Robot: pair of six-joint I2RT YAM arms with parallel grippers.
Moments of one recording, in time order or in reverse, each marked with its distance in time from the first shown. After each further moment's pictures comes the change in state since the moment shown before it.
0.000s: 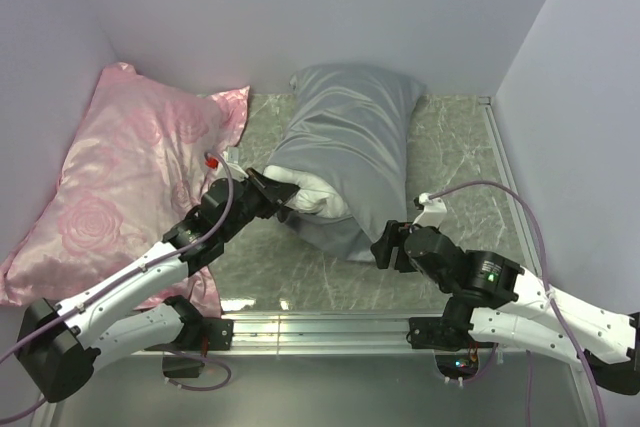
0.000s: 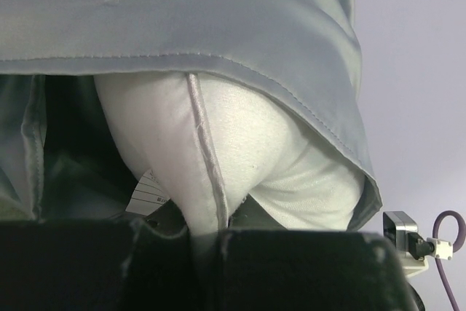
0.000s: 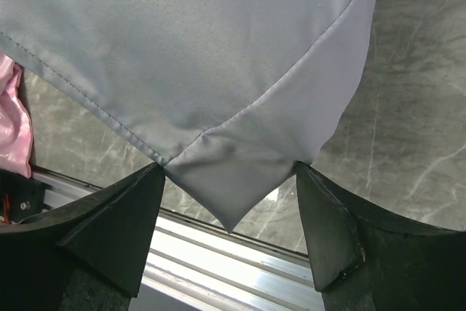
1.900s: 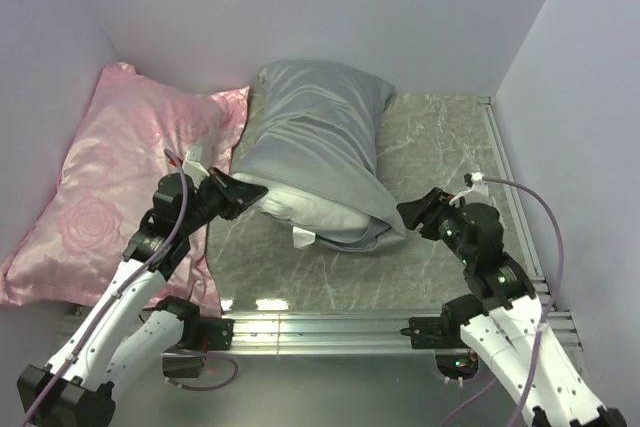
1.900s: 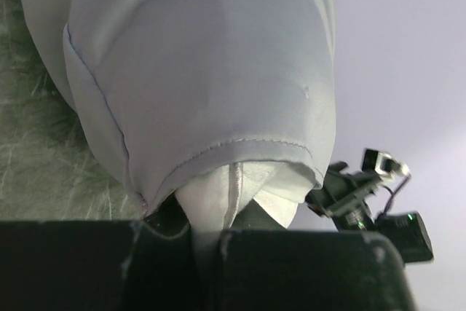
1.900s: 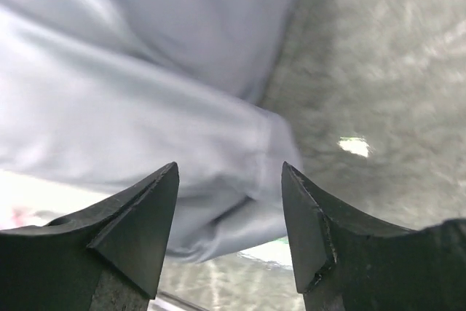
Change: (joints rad) left arm 0.370 -0.203 0.005 -0.238 0.435 0.050; right arm -0.738 -0.114 -0.133 0.349 -0.520 -0.156
